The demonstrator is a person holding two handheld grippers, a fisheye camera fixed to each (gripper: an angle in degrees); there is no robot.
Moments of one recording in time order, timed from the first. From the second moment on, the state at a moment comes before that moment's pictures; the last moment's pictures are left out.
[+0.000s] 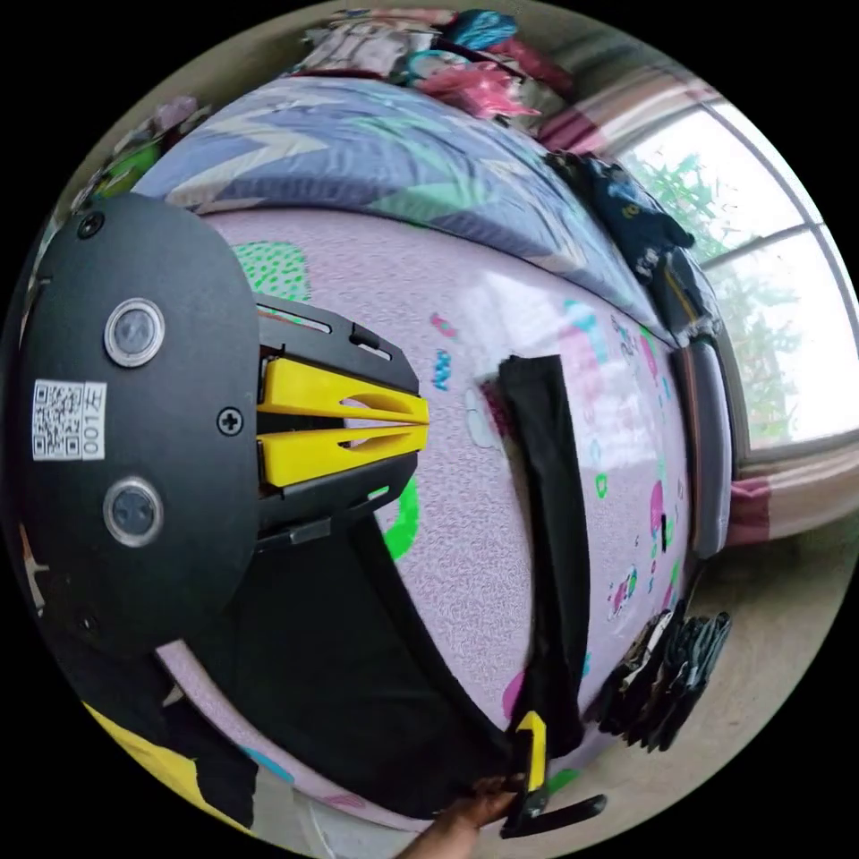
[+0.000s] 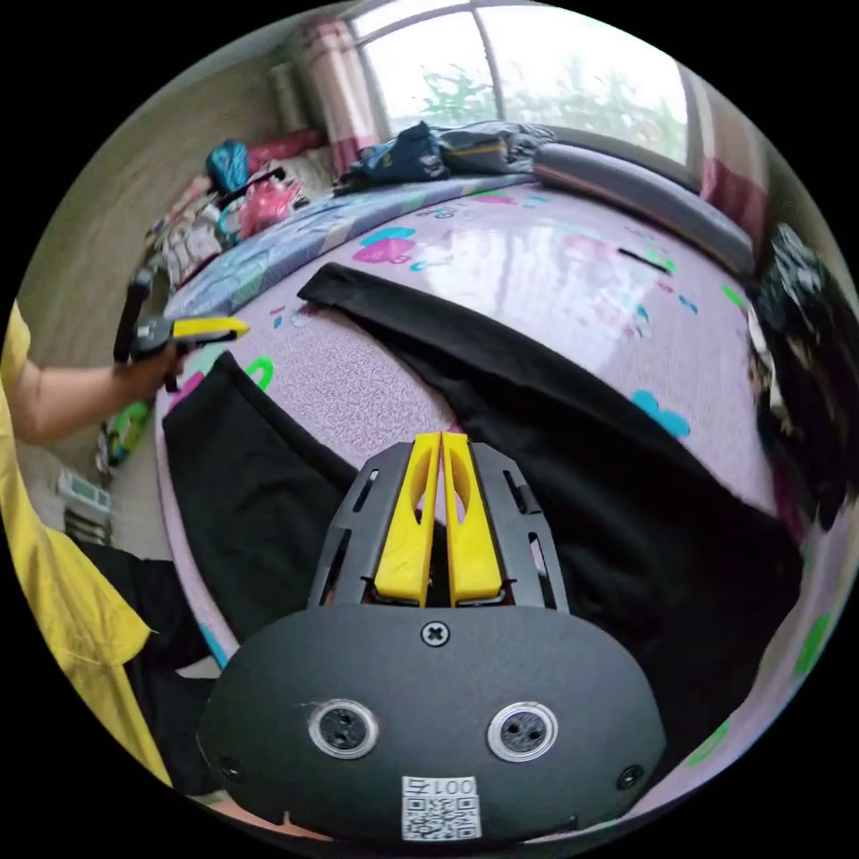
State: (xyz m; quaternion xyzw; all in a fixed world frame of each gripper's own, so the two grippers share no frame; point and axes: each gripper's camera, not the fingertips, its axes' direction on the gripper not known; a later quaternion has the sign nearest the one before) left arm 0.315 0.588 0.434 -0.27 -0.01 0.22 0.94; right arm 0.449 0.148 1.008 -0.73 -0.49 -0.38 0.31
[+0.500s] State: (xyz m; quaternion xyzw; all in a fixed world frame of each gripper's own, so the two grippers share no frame) left arm 0.332 0.541 0.479 -0.23 -0.04 0.59 0.77; right arm 0.425 0.174 0.974 -0.54 -0.55 -0.61 0.19
